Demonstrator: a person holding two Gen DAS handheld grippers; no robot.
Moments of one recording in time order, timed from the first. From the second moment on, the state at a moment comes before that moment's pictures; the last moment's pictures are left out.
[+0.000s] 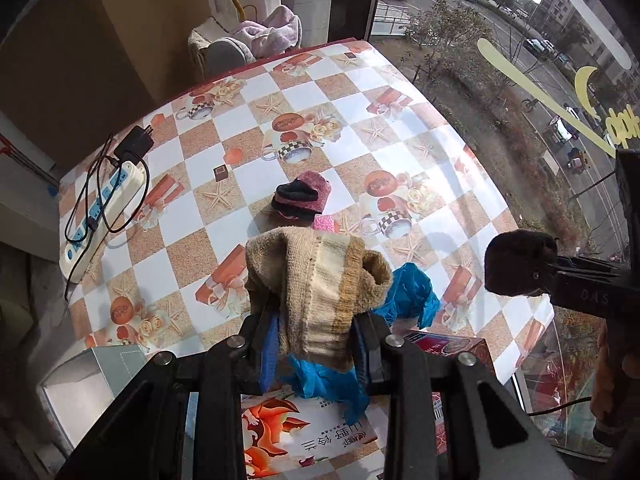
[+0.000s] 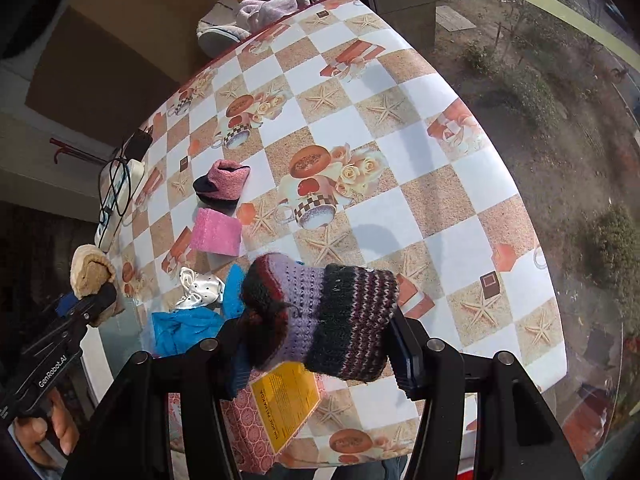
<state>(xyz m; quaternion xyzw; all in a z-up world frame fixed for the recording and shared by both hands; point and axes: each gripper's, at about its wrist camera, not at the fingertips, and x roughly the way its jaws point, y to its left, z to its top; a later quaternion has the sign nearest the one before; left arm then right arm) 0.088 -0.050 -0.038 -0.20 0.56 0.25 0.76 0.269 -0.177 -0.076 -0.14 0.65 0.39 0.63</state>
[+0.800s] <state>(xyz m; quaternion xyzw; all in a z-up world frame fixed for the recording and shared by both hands) 0.061 -0.219 -0.013 0.00 0.60 -0.06 0.79 0.178 -0.304 -0.078 -0.18 0.67 0.36 0.62</state>
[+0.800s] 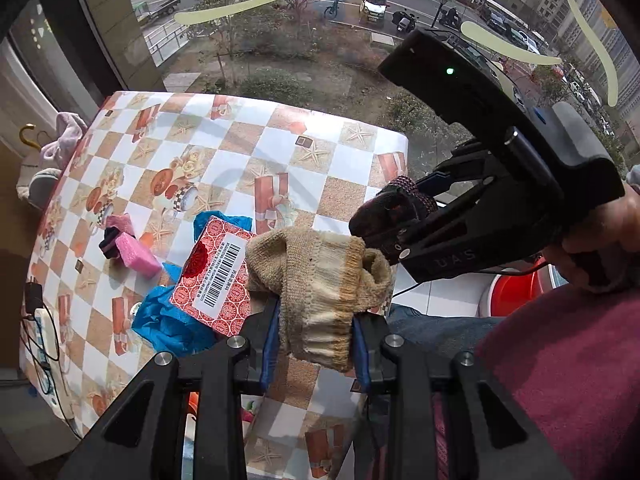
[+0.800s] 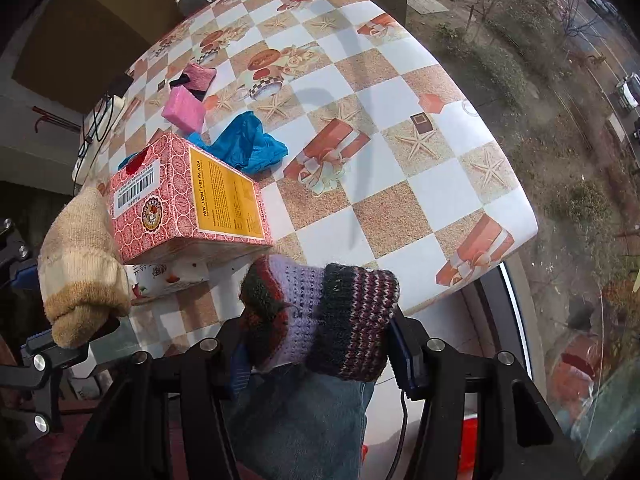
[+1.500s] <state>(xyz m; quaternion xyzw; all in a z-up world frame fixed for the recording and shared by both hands) -0.059 -0.146 -0.011 -0.09 0.60 0.12 0.78 0.037 -0.207 -0.030 -0.38 0.51 0.54 0.55</state>
